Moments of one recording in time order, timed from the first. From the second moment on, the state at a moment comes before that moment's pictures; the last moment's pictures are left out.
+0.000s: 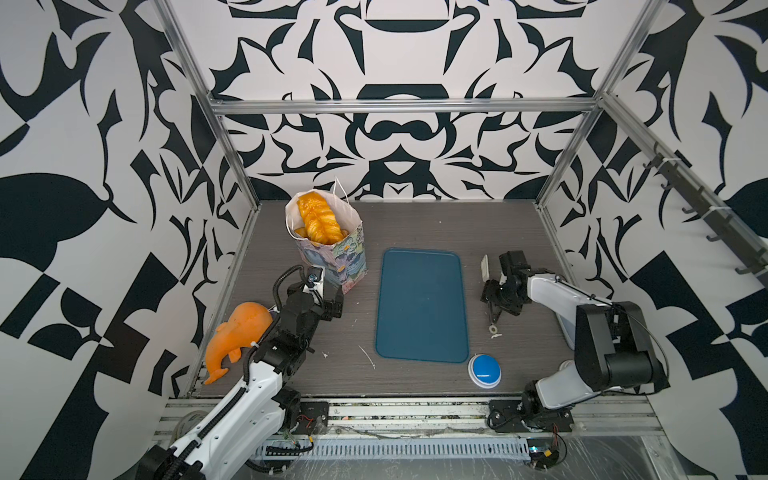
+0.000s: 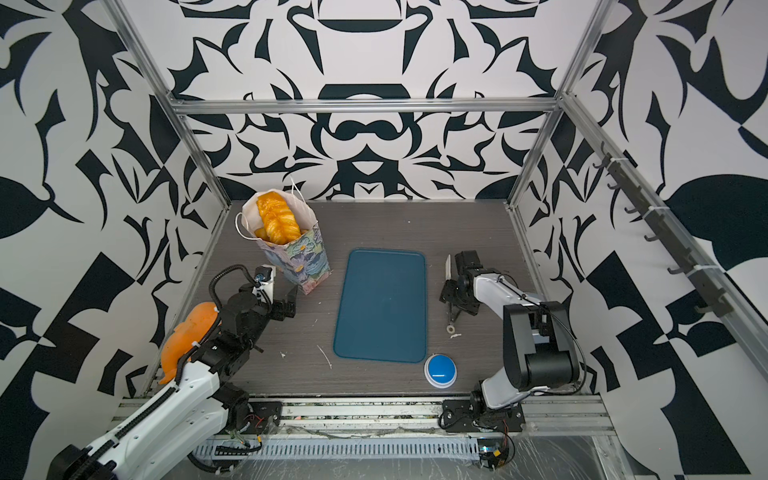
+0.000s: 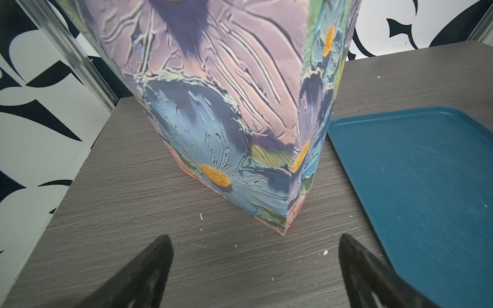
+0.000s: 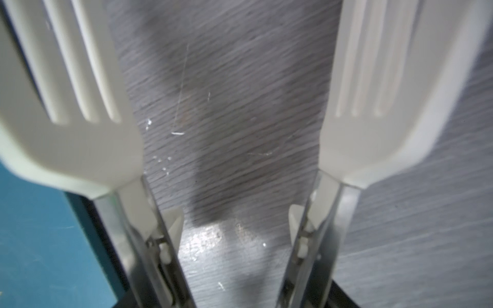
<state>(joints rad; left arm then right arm) -0.43 0.75 0.32 0.07 -0.25 -0.01 0.07 1.52 0.83 -0.56 -0.04 0.50</state>
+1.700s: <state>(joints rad) -0.39 0.88 0.30 0.23 -0.30 0.01 0.08 1.41 0.80 -0.60 0.01 0.49</state>
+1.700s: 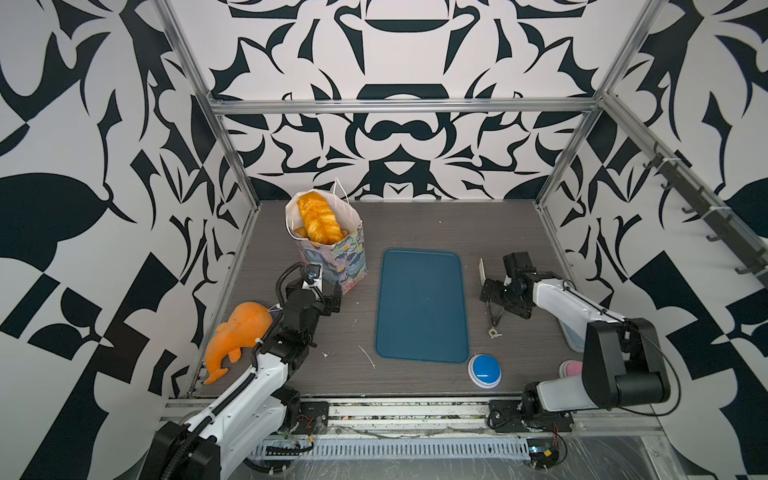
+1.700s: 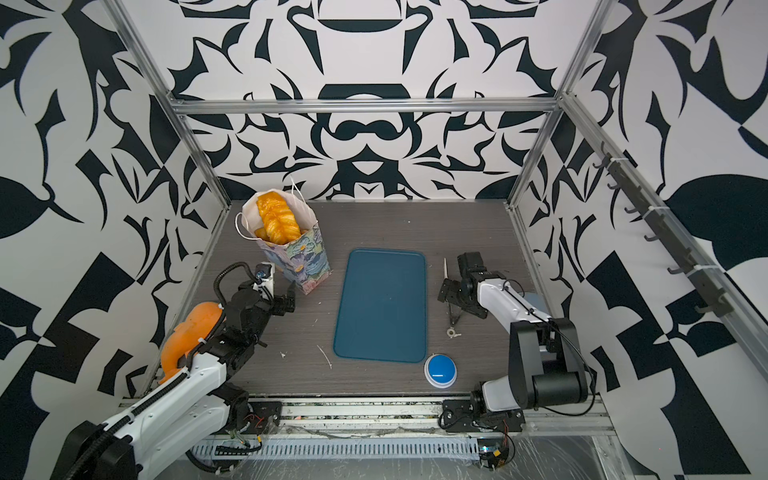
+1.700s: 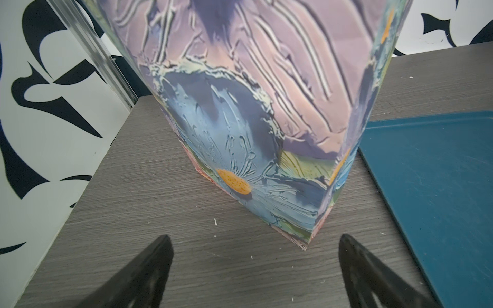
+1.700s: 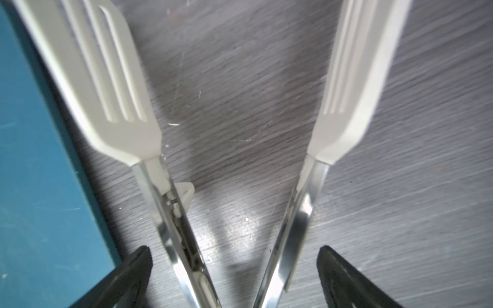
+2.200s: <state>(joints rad) -0.18 1.04 0.30 0.37 -0.14 -0.01 0.11 1.06 0.74 -0.46 0.25 0.48</state>
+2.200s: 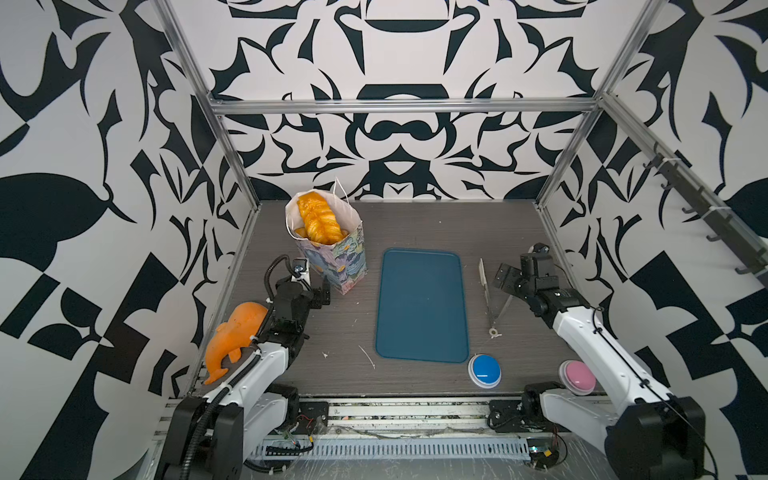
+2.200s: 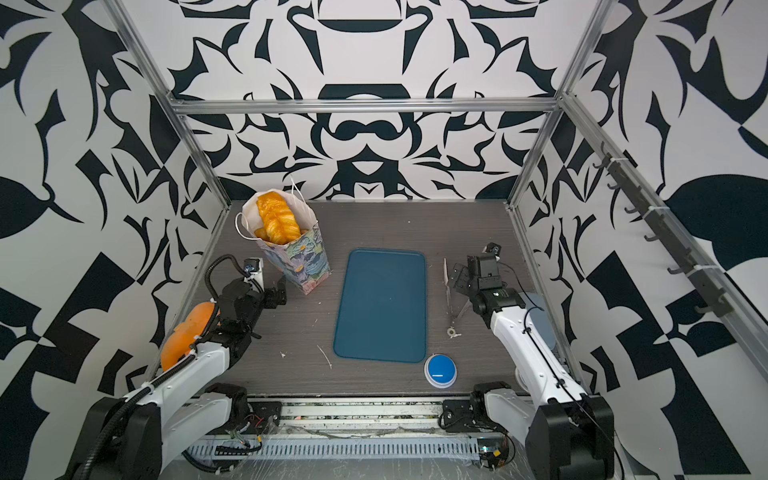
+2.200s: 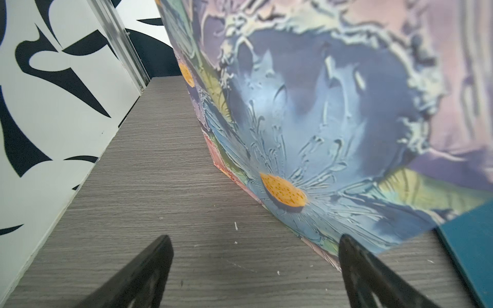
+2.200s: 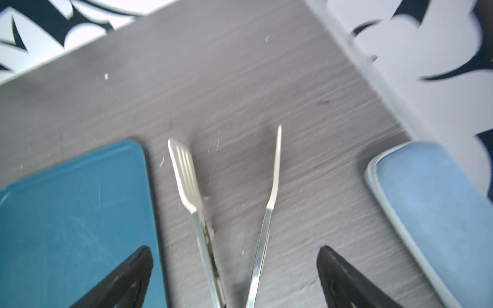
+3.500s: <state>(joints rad) 0.04 1.57 0.30 0.92 0.19 -0.04 0.23 1.27 0.44 0.29 0.51 0.02</state>
